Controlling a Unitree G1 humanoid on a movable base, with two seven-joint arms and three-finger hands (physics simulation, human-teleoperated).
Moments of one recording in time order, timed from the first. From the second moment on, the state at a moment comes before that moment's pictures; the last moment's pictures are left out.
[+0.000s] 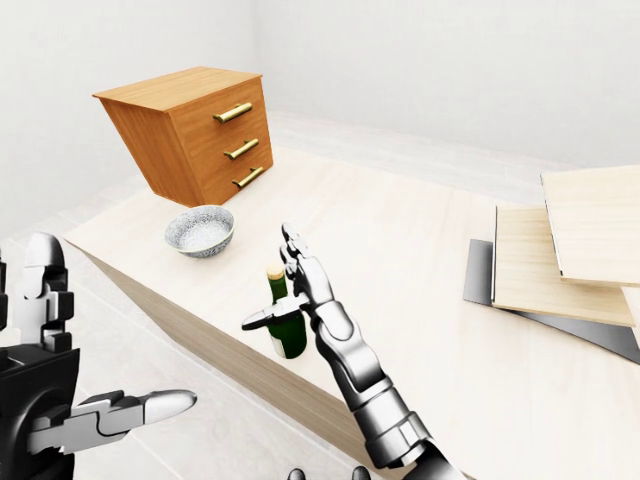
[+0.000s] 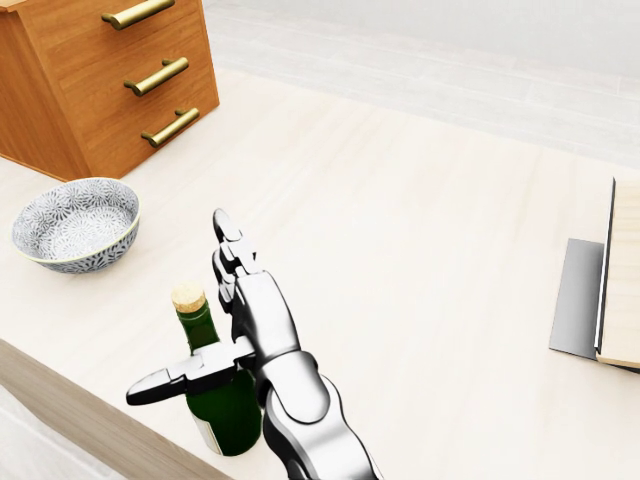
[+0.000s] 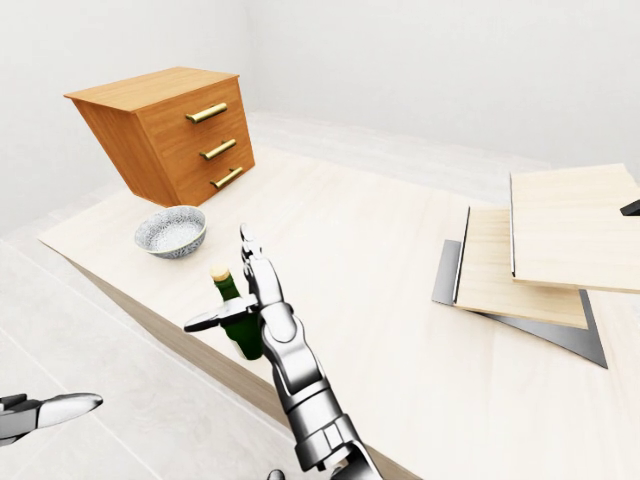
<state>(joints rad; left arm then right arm) 0.29 -0.12 0.66 -0.97 -0.30 0.09 -0.42 -0.39 0.32 0.25 0.37 0.01 0.06 0.00</state>
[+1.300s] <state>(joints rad) 0.31 -0.14 0.63 -0.93 -0.28 0.09 -0.44 -0.39 0.32 0.24 0.19 -0.03 0.09 0.10</state>
